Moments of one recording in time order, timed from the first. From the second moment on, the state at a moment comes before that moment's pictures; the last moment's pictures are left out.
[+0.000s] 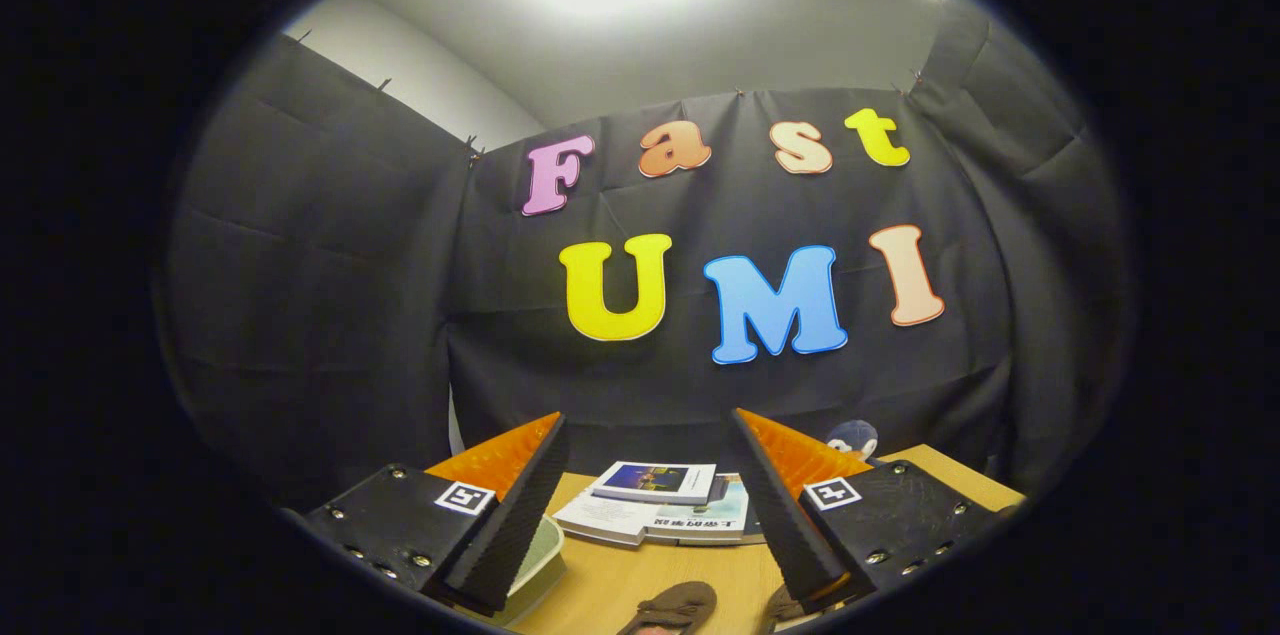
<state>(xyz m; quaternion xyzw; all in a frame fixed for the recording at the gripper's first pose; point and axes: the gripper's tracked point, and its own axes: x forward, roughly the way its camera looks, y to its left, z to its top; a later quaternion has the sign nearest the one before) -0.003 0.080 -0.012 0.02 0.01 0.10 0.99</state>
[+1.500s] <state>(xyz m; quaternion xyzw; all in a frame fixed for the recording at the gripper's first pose) -0.058 0.202 -0.219 0.42 0.33 0.22 0.82</state>
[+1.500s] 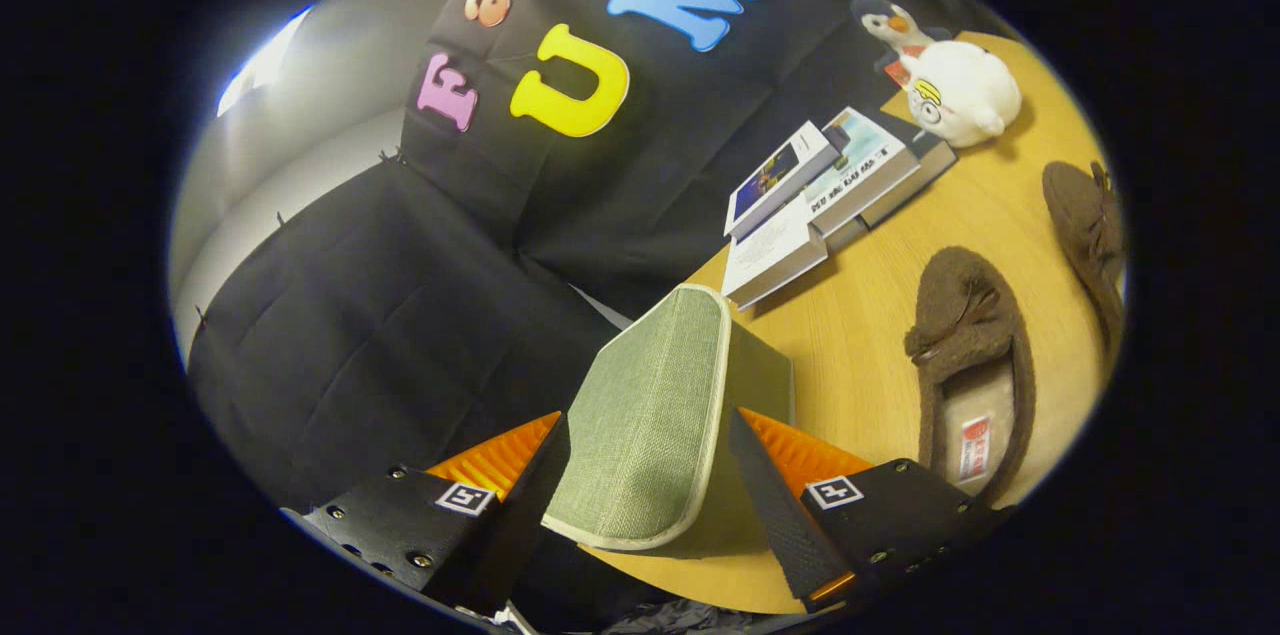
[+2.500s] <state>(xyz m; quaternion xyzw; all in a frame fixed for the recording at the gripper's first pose) -0.056 0.229 -0.251 0.62 0.38 0.22 0.64</state>
